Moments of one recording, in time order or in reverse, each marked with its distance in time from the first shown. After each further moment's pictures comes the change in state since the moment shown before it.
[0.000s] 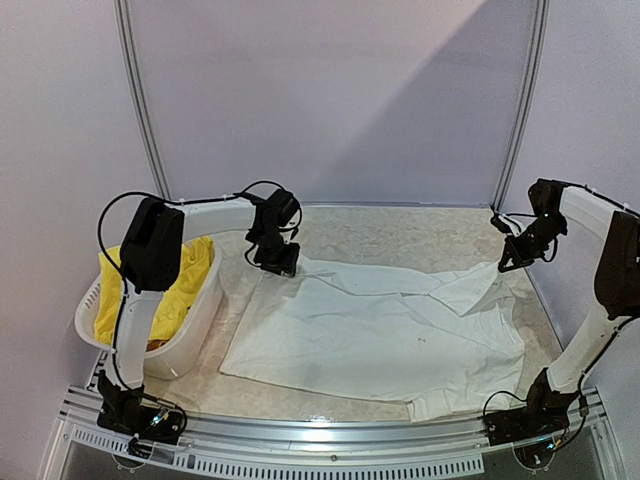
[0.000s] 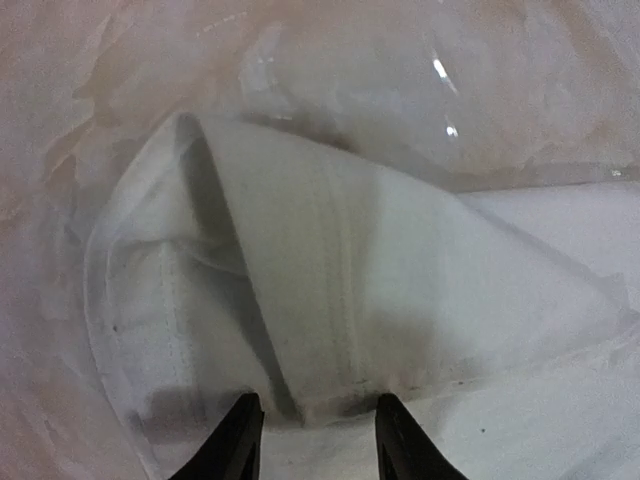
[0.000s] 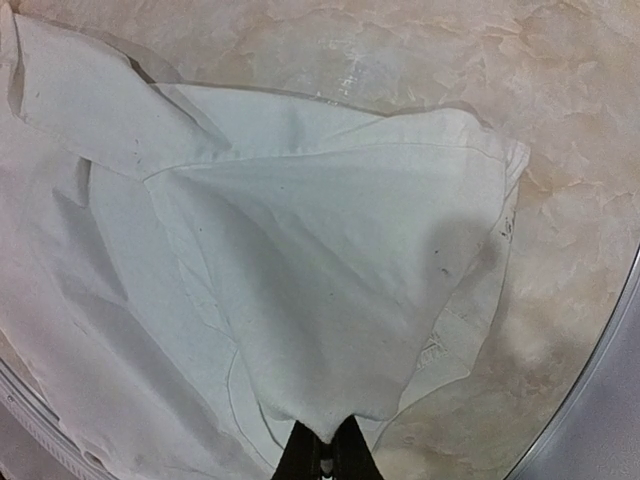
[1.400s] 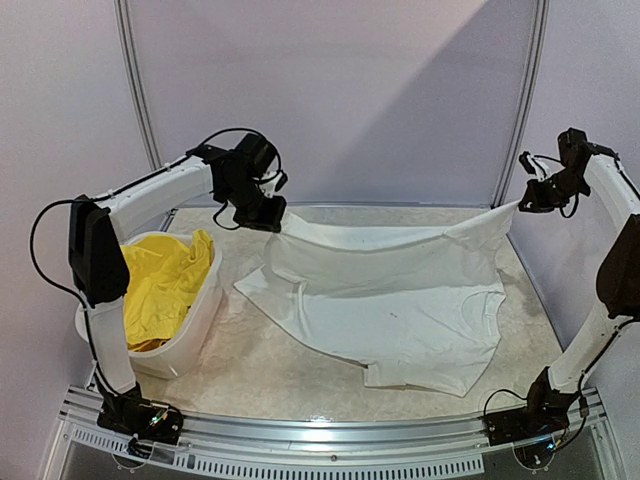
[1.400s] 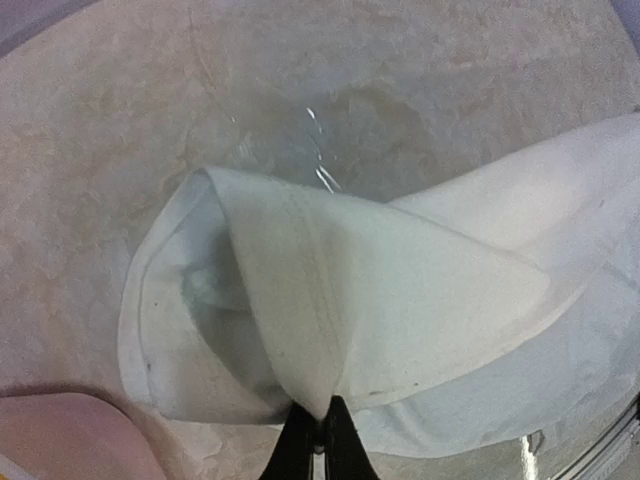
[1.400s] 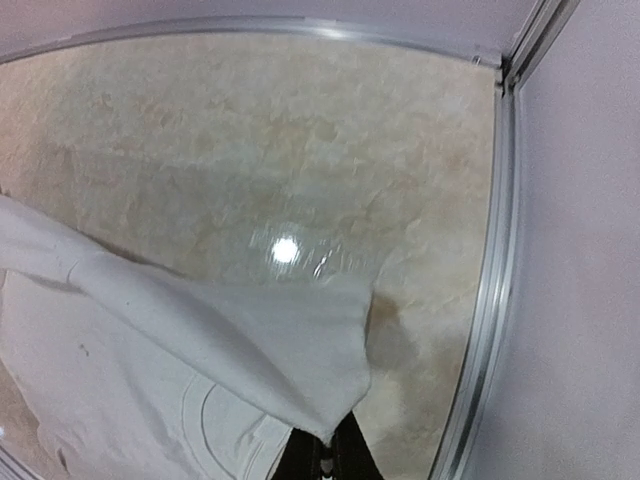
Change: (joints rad) left arm -0.018 -0.358 0.041 -0.140 -0.004 0.061; right arm -0.084 0.007 0.397 0.010 -0.019 0.106
